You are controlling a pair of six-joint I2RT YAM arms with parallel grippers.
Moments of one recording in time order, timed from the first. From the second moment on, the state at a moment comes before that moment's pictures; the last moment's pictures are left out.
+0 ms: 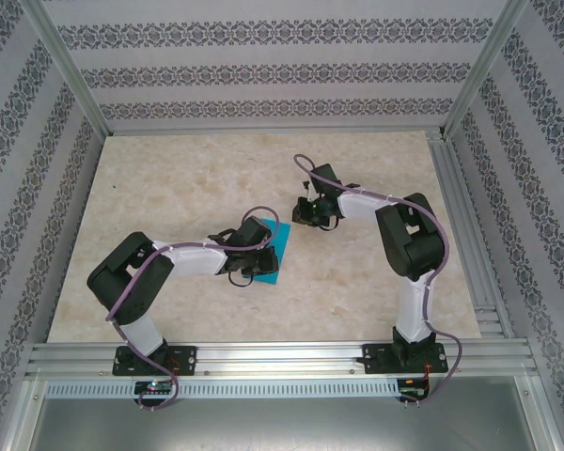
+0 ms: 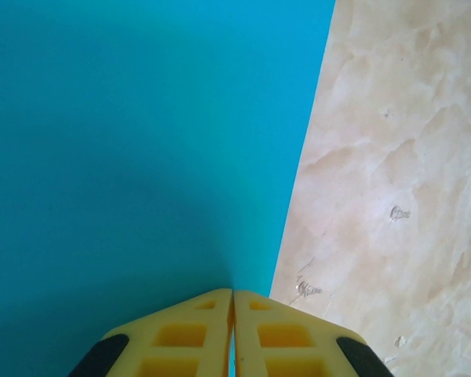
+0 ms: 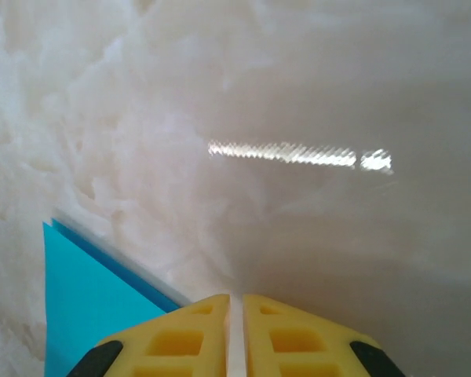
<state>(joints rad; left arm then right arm) -0.74 1.71 0.83 -0.14 0.24 -0.87 0.43 1.99 1.25 -0.32 -0.34 0.52</state>
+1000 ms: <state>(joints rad) -0.53 1.40 0.66 -0.37 0.33 -0.82 0.63 1.97 1.26 -0.37 -0.16 0.63</state>
